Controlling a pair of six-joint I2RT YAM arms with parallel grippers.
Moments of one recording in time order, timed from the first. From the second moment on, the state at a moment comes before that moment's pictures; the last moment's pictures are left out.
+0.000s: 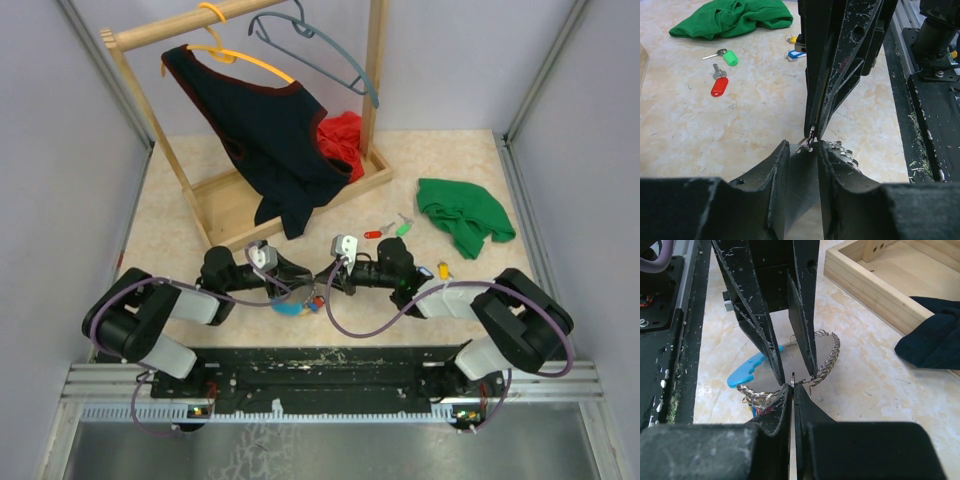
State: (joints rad) left arm -0.47 1.51 0.26 1.26 0.95 0.03; right arm 0.72 1.43 0.45 0.79 -0.67 -0.16
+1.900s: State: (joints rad) left arm -0.67 1.33 0.53 0.43 0.68 0.31; right arm 0.65 1.28 0.40 0.66 -0.65 -0.23
